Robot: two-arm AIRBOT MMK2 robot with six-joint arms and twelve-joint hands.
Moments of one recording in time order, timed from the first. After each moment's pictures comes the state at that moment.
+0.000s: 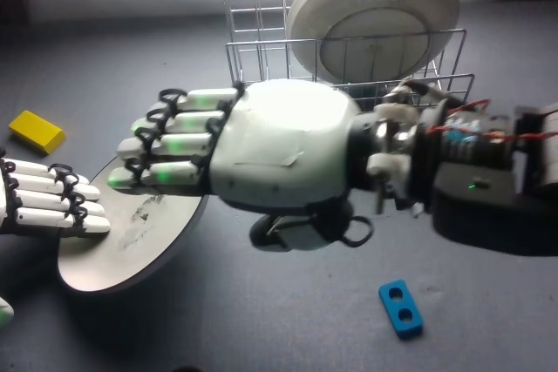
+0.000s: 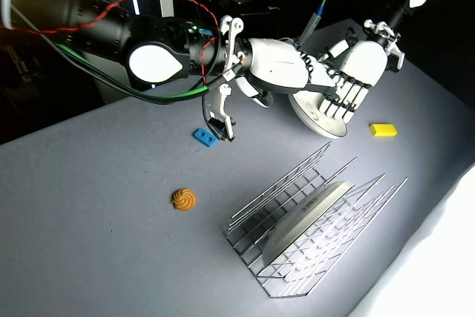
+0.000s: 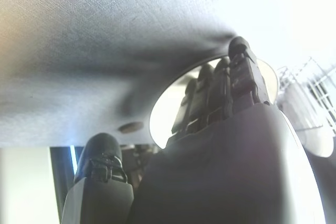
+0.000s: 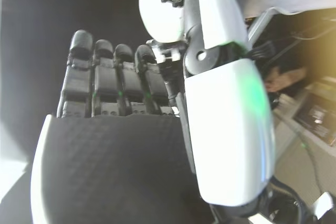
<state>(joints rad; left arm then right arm) 1.09 -1.01 1.72 1.30 -1.08 -0.06 -0.49 -1.30 1.01 -0.24 0.34 -1.00</state>
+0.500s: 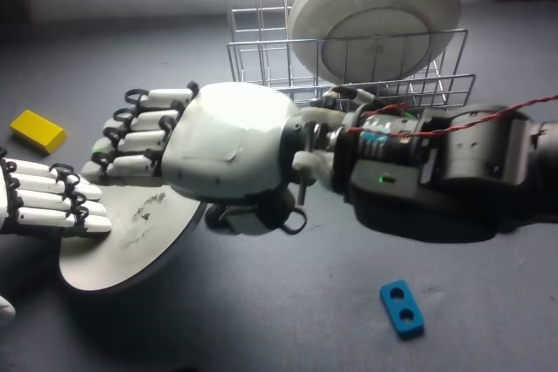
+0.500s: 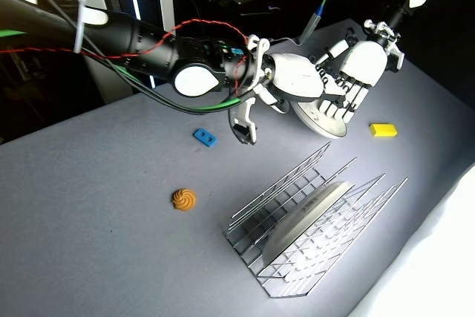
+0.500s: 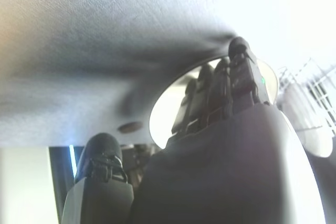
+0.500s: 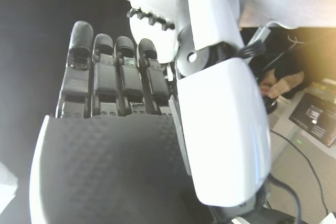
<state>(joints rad) 1.09 -1.02 1.72 1.30 -1.09 -0.07 -0.53 -1.49 1.18 -0.20 0.35 -1.05</state>
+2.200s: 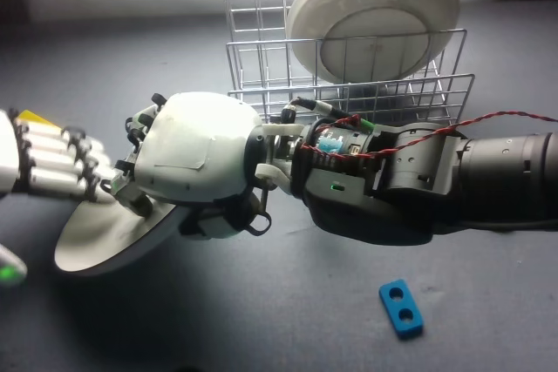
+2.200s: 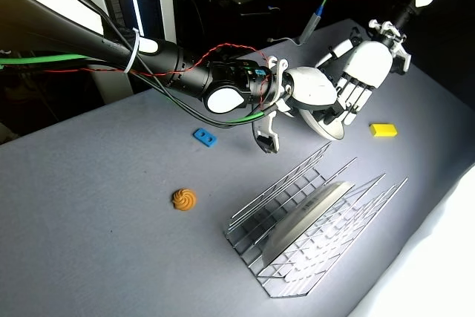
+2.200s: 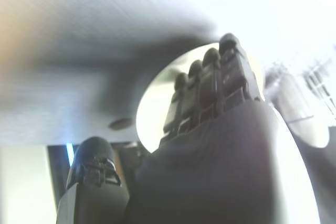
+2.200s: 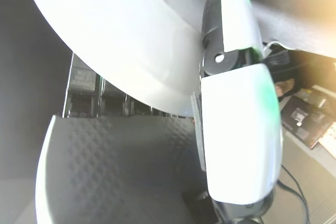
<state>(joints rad) 0.92 -1.02 1.76 1.37 -1.11 -0.13 -0.56 -1.64 1.34 -0.21 0.42 -1.09</state>
